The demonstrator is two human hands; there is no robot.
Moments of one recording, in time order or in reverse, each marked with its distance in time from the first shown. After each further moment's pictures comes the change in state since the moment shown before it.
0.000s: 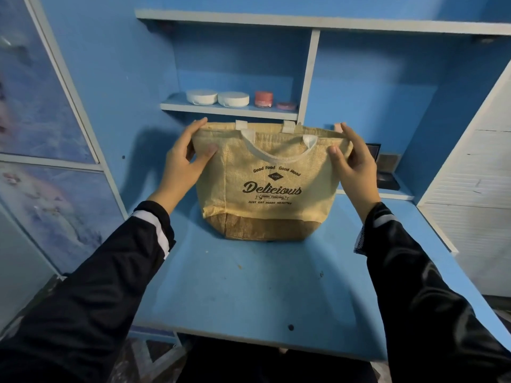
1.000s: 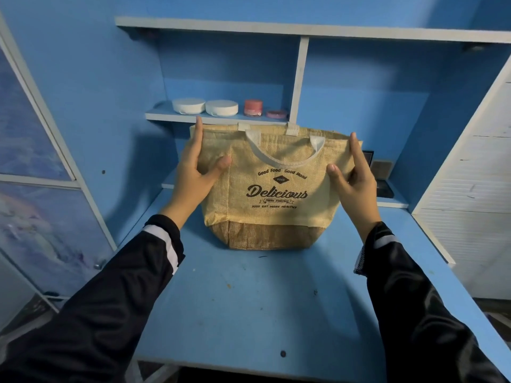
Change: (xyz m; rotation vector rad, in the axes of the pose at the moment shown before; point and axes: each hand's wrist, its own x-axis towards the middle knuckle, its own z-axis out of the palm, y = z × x) left_hand 0.014 -0.003 0.045 0.079 0.034 0.024; right_hand 0.002 0.028 -0.010 -0.060 0.034 -0.047
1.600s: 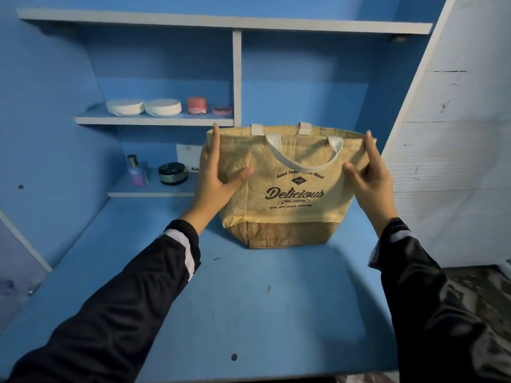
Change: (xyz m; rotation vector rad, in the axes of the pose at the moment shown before) left_hand -0.007 0.037 0.125 -0.045 -0.105 0.109; right_hand -0.002 0.054 -0.118 -0.141 0.137 0.085
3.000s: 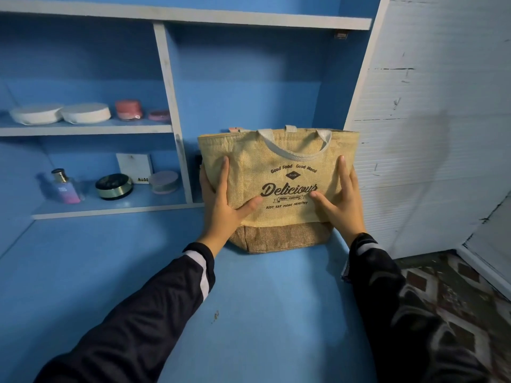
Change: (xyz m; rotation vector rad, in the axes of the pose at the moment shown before) left_hand -0.012 -0.014 0.138 -0.124 -0.033 -0.054; right_hand -0.006 0.072 -0.037 -0.155 -0.026 0.034
